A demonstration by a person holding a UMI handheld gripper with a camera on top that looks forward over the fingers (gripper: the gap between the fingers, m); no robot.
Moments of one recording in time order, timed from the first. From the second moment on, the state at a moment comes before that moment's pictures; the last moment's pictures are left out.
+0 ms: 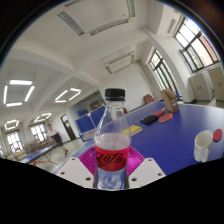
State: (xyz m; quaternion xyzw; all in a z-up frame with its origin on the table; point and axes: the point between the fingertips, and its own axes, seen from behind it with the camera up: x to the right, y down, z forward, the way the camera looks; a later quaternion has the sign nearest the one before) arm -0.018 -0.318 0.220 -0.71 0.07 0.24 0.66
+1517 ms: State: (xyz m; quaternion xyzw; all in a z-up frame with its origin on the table) arm 0.418 -0.275 0.225 -0.72 0.04 -0.01 0.69
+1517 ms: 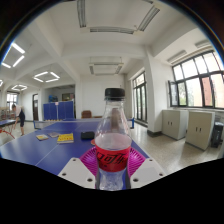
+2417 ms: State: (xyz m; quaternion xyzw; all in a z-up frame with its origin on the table) arm 0.414 -0.376 0.142 -0.83 0.05 -0.06 0.55
